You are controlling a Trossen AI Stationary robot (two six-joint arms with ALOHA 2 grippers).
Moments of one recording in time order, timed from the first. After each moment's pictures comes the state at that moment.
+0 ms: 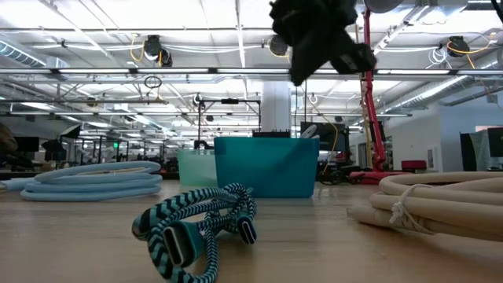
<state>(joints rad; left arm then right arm) -0.80 1.34 1.38 -1.29 -0.50 -1.09 0.20 1.73 1.42 -0.77 -0.03 1.15</state>
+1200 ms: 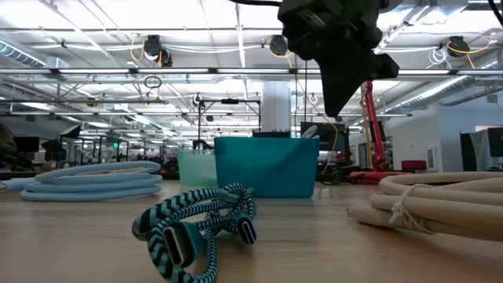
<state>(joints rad) -0.80 1.34 1.38 -1.29 -0.53 -1.10 0.25 1.79 1.42 -0.94 0.08 1.12</state>
